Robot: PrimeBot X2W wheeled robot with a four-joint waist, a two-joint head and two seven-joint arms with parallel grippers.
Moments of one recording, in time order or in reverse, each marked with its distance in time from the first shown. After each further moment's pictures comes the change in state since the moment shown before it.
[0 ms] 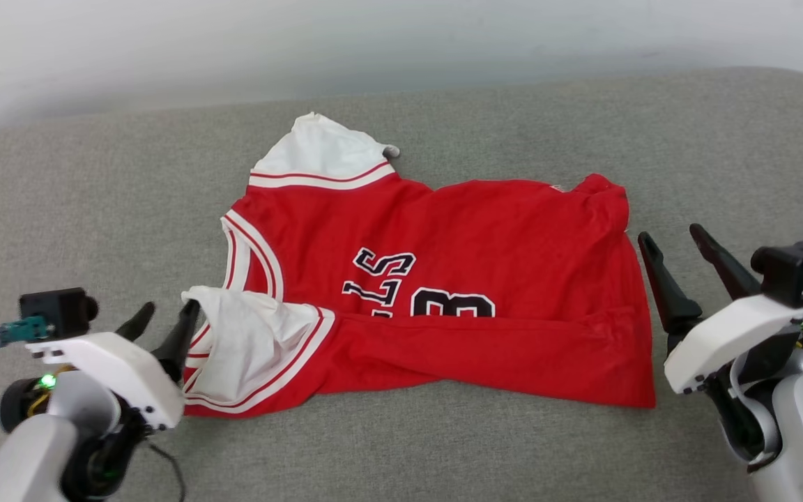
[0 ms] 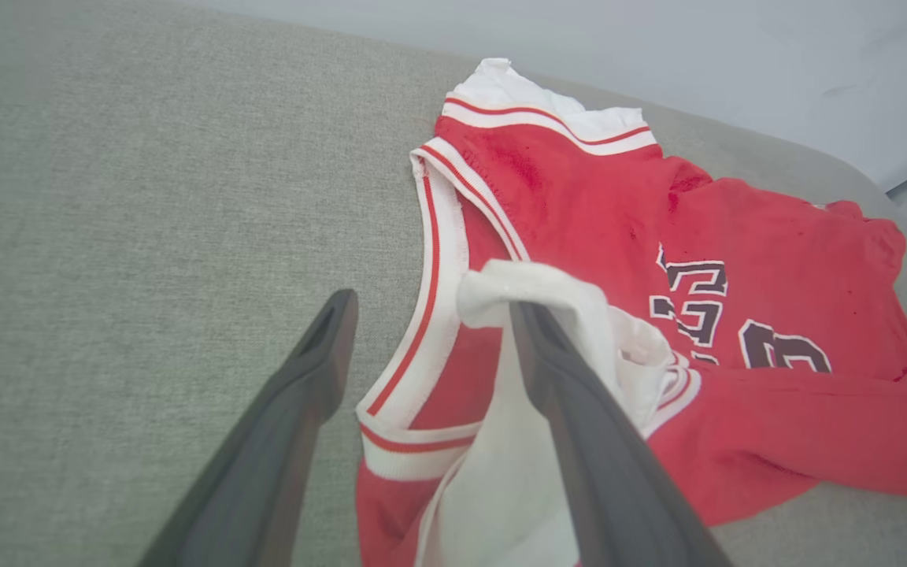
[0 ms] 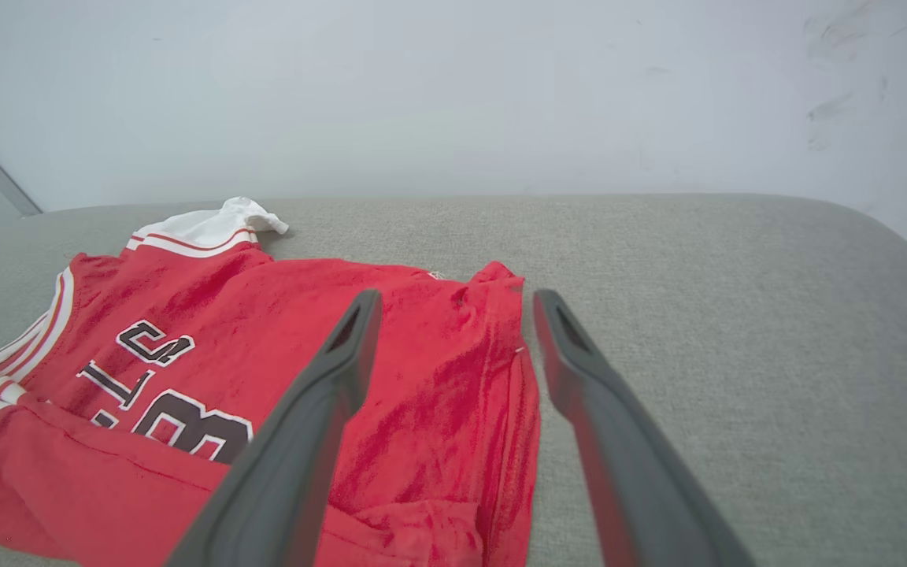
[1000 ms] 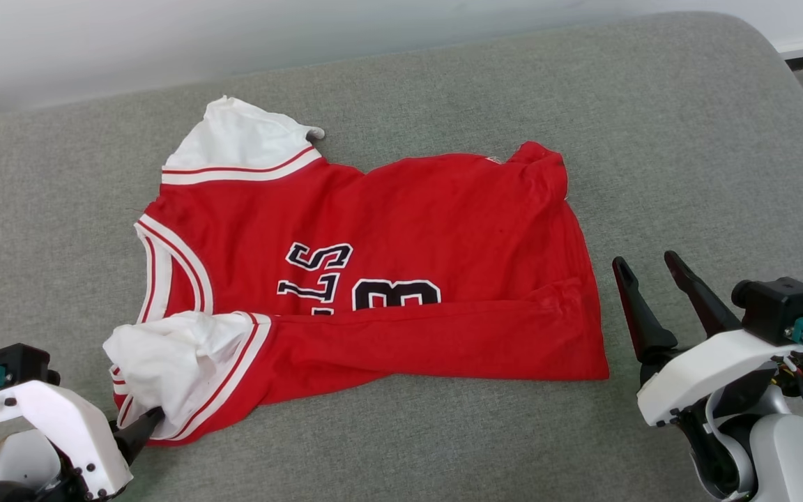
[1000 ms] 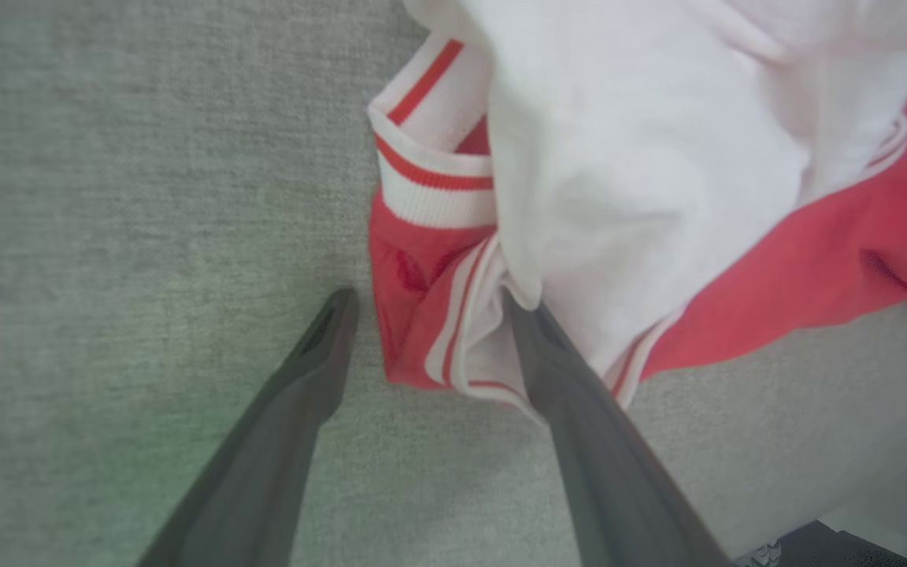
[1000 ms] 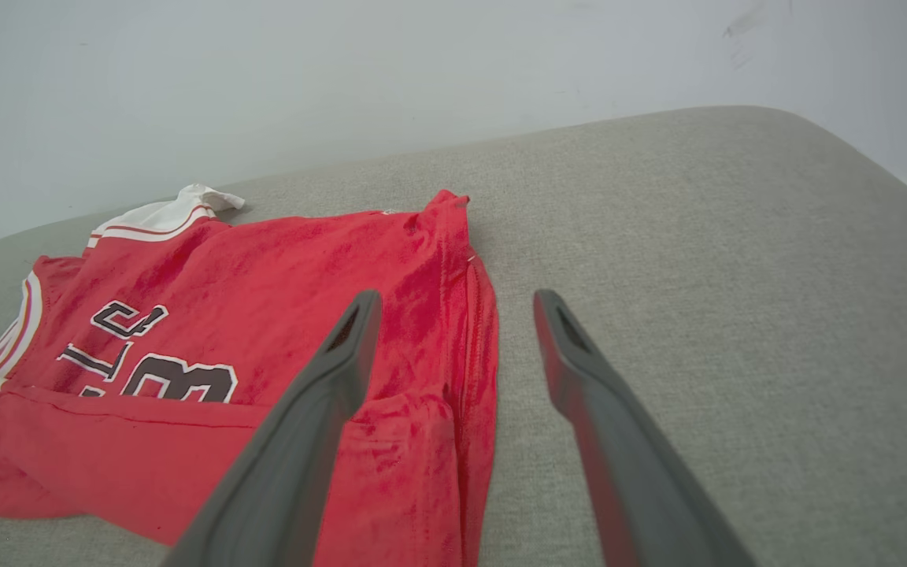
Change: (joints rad) left arm 0.221 0.197 0.040 -0.210 -0.228 0.184 0.478; right arm 0.130 0.133 -0.050 -0.172 -0.048 0.000 0.051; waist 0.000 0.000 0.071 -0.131
